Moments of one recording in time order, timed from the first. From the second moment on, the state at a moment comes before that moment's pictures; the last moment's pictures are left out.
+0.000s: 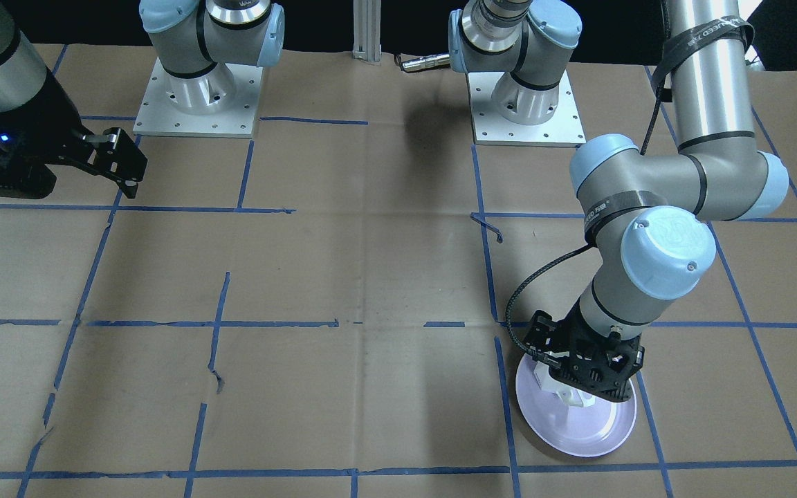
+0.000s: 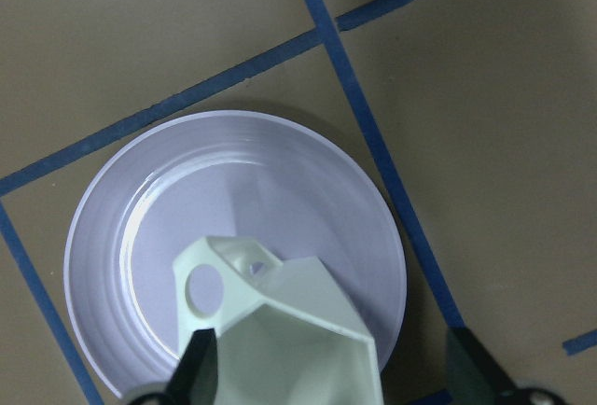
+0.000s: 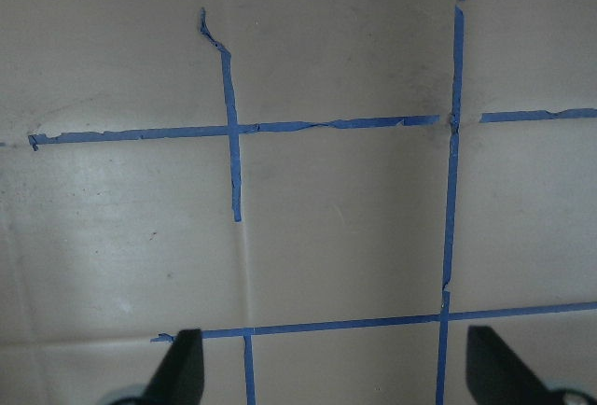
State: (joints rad) left arm -1.50 -2.01 -1.55 -1.08 1.60 0.49; right arm 1.47 -1.48 1.43 -1.44 -1.64 -0.06
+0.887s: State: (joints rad) left arm -1.52 -1.67 -1.50 -1.51 1.56 0.15; right arm 1.47 -1.48 1.43 -1.44 -1.64 -0.06
